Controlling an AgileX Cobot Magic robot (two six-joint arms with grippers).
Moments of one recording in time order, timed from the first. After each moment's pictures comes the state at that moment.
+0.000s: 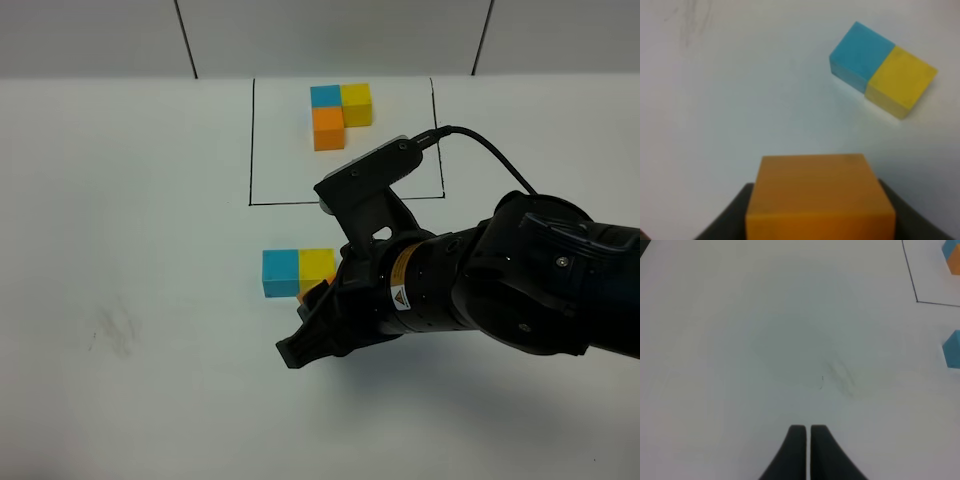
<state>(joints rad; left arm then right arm) 0.05 -0.01 -0.51 -0.02 1.06 -0.09 0.91 1.52 -0.97 -0.08 0.44 0.40</state>
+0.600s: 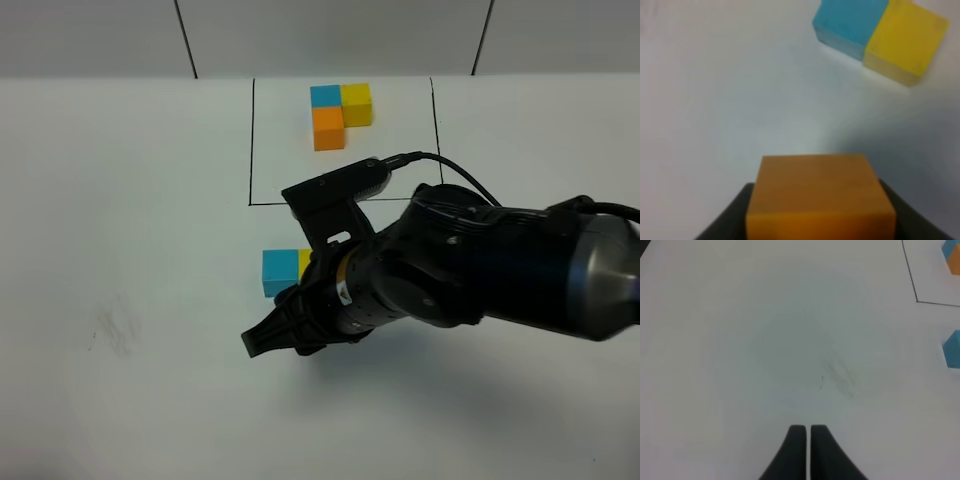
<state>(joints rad) 0.05 -0.01 -0.51 -0.02 1.06 -0.09 0.93 1.73 -1.13 -0.08 0.56 0.53</state>
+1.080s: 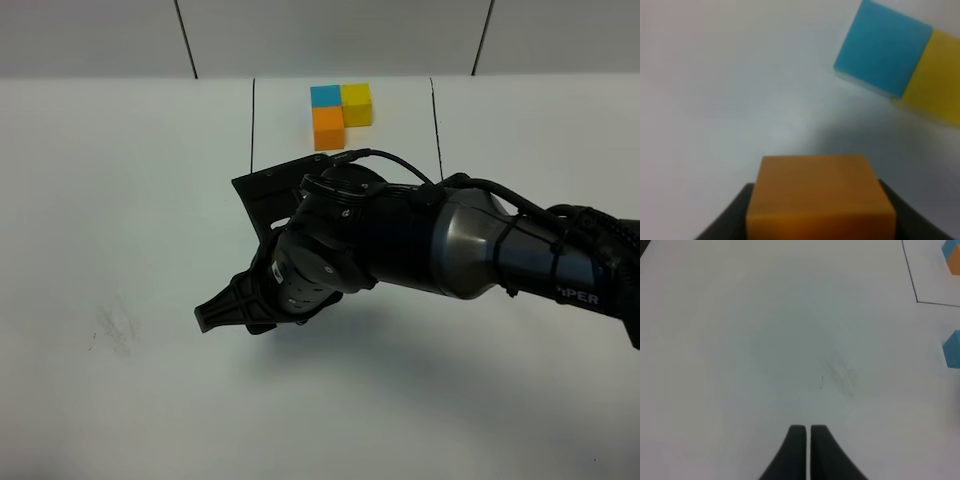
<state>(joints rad) 0.05 -0.01 -0.51 -0.02 1.06 -0.09 0.93 1.94 -1.36 -0.11 0.64 0.60</state>
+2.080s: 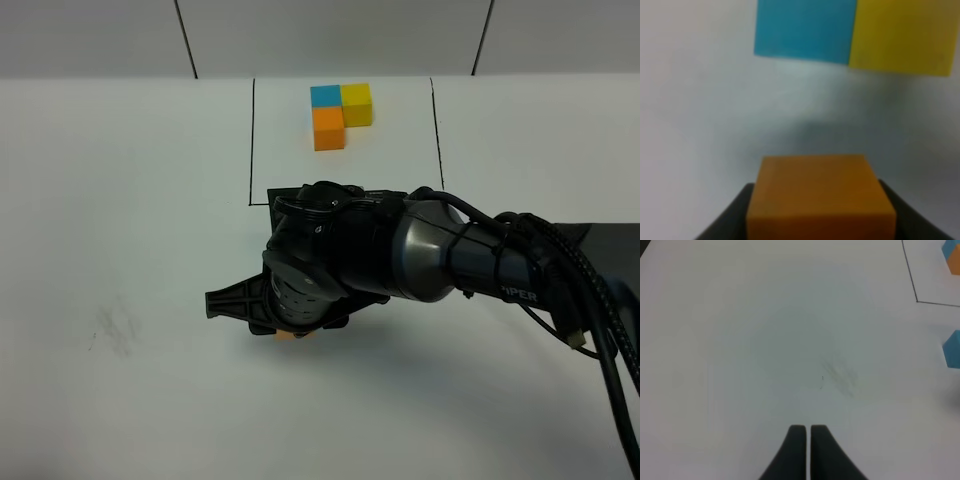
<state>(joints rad) 0.05 -0.01 -0.51 -0.02 1.06 -0.09 0.93 2.03 -1.40 -0.17 0.72 0.98</state>
